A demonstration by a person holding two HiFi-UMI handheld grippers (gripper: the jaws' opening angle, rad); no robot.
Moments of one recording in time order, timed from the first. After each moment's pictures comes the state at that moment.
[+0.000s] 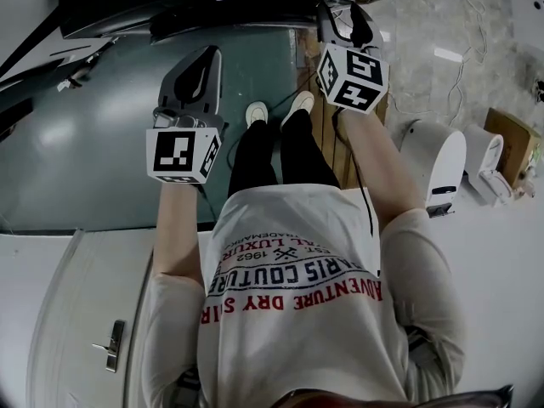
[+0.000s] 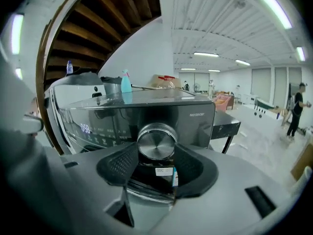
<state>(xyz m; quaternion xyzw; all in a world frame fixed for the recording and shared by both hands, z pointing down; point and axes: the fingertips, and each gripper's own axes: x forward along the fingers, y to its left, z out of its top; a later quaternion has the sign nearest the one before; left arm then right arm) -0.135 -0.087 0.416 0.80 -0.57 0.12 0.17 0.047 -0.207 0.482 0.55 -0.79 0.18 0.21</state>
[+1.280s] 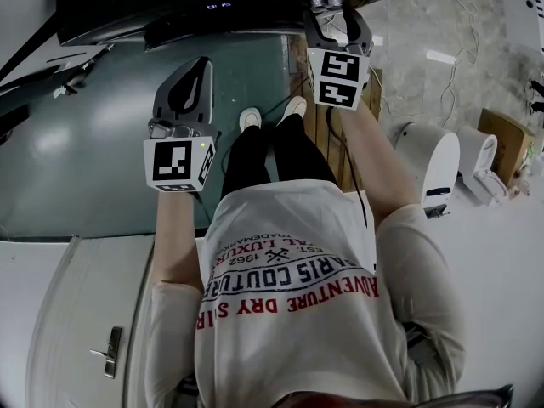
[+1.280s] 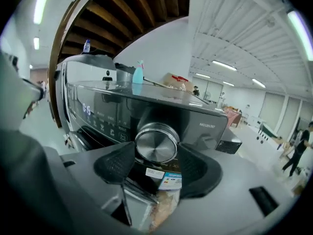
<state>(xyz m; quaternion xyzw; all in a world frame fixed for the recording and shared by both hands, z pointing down) -0.137 -0.082 0.416 0.79 -0.58 0.14 0.16 0.037 -0.216 0.487 0.51 -0.81 0.08 0.28</state>
